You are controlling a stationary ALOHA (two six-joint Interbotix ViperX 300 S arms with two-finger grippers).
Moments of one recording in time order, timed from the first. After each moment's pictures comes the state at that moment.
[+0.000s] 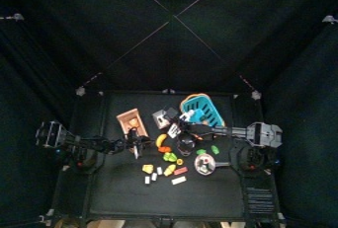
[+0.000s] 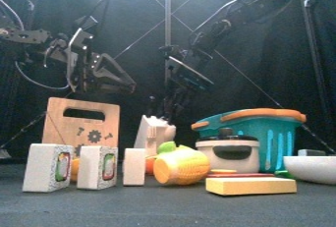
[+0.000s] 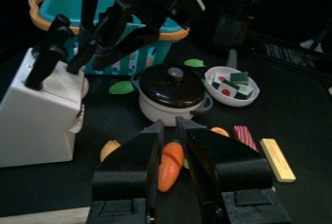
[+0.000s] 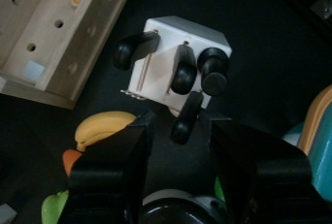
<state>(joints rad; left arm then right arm) -0.02 -0.19 1.09 -0.41 -0.75 0.09 -0.26 0.08 0.32 -0.55 0.53 0.83</state>
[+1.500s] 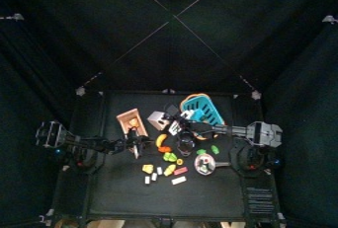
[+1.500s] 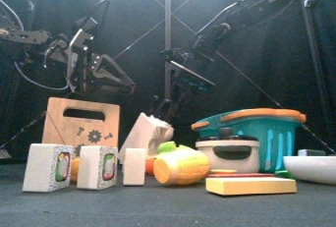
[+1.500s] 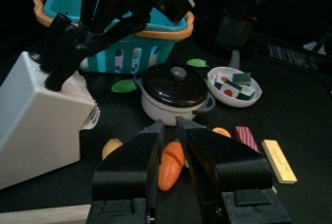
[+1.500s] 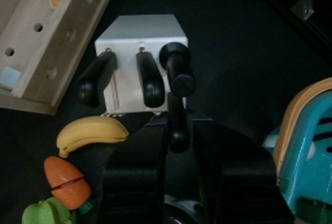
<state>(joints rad) -0.02 -0.19 1.09 -0.42 -0.75 0.09 -0.29 0.07 0.32 -0.58 0.55 0.83</state>
